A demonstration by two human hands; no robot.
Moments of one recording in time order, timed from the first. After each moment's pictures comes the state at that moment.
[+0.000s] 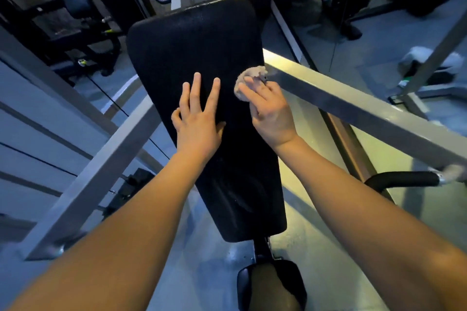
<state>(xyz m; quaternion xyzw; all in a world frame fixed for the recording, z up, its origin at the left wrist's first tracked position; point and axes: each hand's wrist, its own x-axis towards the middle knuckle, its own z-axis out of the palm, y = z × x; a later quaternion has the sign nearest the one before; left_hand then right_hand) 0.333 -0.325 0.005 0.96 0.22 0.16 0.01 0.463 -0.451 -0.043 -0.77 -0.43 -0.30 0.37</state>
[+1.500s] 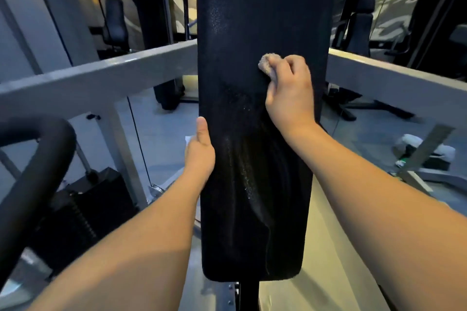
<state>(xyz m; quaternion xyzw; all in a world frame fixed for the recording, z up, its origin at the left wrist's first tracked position) 0.251 -0.284 -0.248 0.68 0.42 0.26 0.54 0.387 -0.398 -0.165 -0.74 -0.39 -0.42 0.36</state>
